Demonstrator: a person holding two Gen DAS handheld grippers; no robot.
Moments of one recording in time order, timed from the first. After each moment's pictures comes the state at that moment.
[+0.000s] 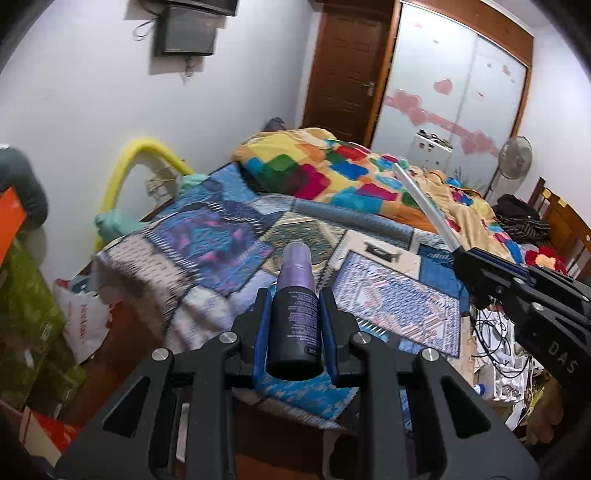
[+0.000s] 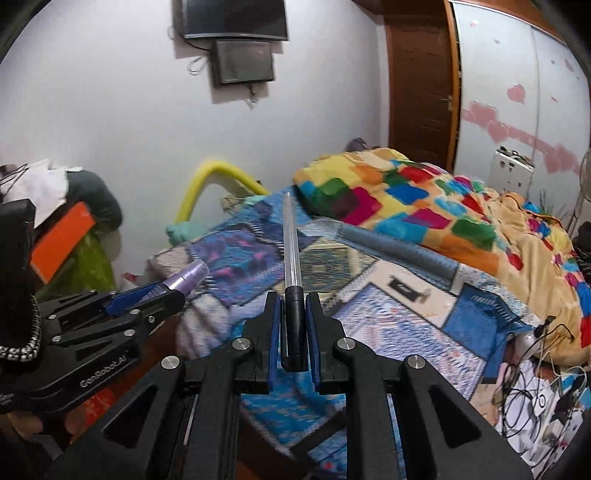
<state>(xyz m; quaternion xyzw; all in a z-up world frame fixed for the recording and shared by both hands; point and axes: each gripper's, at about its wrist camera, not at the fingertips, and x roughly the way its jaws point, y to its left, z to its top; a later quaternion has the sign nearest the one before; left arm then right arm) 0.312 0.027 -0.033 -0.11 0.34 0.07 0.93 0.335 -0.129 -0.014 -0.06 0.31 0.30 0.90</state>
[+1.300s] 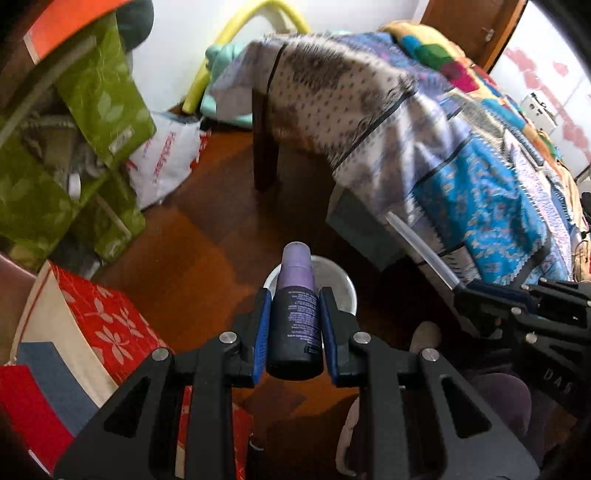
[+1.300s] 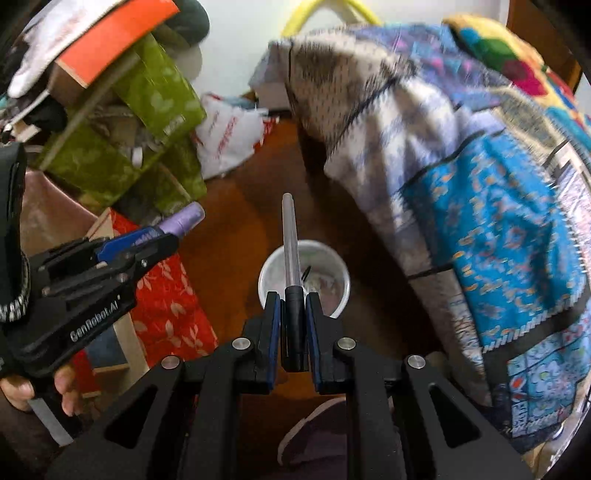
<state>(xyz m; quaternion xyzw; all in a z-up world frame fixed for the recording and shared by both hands) 0.161 0.214 -0.253 -0.20 0.52 0.19 0.80 0.235 0.076 -0.226 -0.17 0.57 0.40 0.70</state>
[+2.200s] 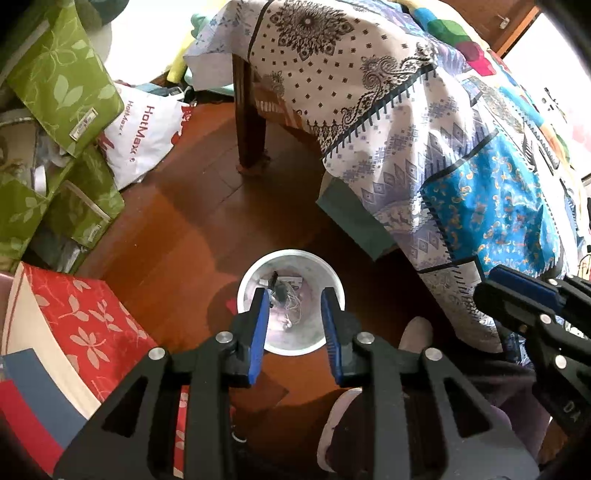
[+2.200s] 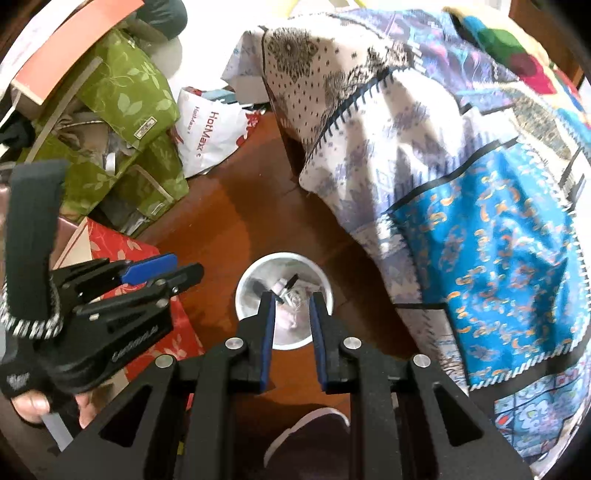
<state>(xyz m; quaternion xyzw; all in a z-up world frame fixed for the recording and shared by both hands) 0.224 0.220 -0.281 -0.23 0.57 0.17 0.77 0.279 0.092 -0.233 -0.19 0.56 0.39 0.71</state>
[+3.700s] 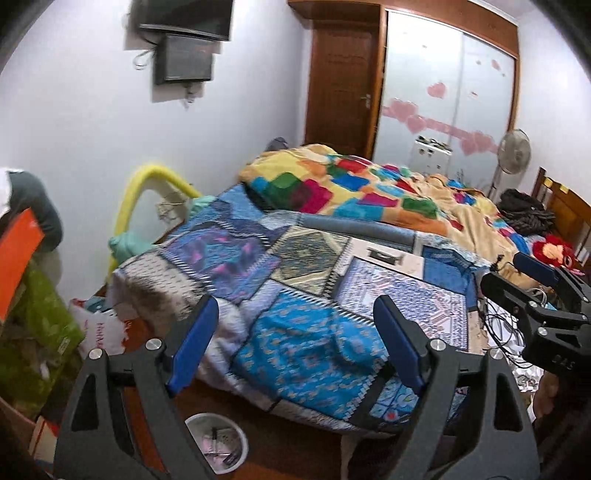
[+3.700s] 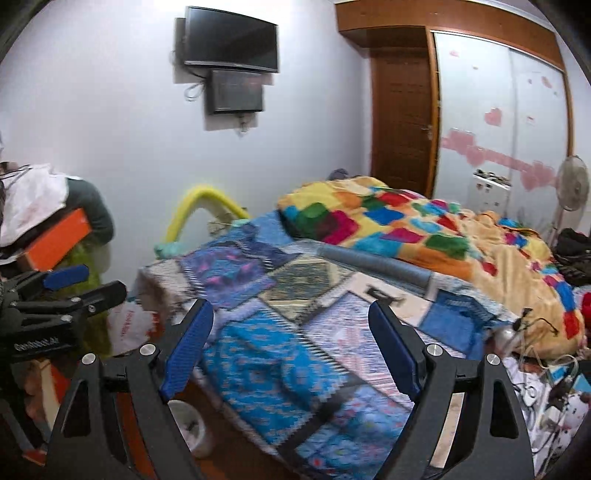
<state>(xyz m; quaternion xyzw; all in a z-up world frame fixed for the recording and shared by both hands) 0.297 -0.004 -0.025 -0.06 0.31 0.07 0.95 0.309 -0.185 -0.032 -0.05 0.26 0.24 0.93</state>
